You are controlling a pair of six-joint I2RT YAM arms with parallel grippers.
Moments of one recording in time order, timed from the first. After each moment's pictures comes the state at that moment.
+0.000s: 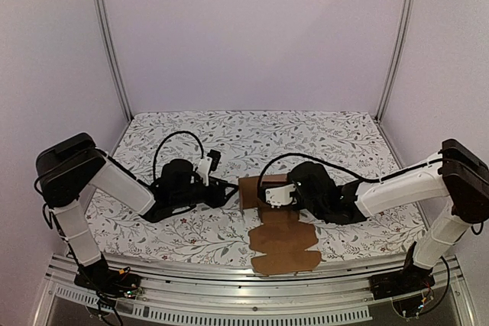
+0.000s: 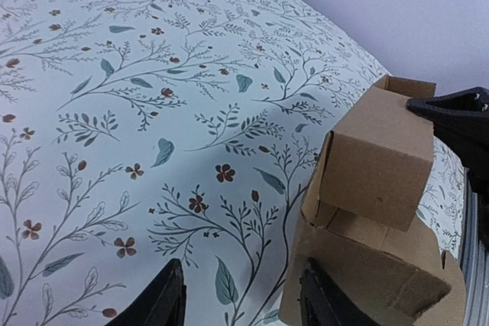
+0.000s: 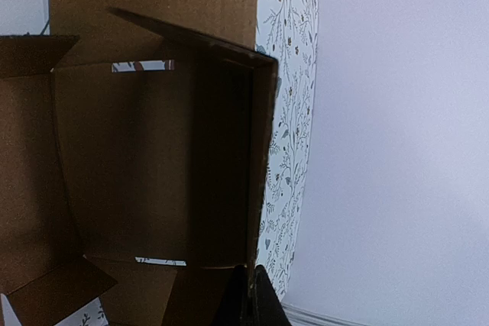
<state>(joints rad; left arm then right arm) -0.78 1.80 0.59 0.82 0.11 -0.37 1.03 1.64 0.81 0.22 0.62 -1.07</state>
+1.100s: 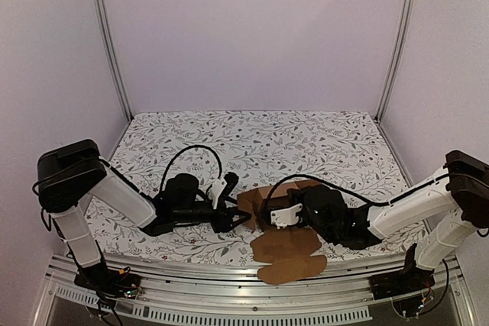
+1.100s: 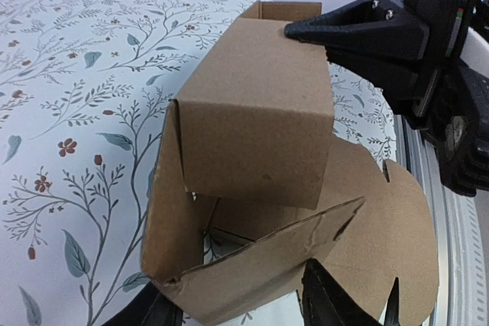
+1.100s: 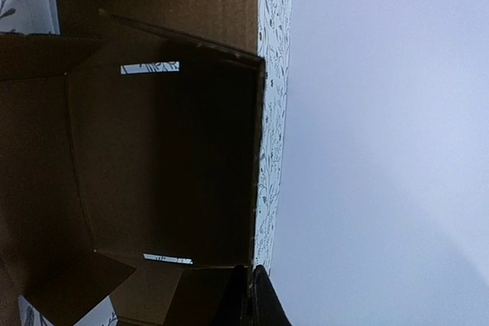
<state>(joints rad) -0.92 1.79 0.53 0.88 0.30 -0.19 1.16 1.56 0.56 0.55 0.69 -1.17</state>
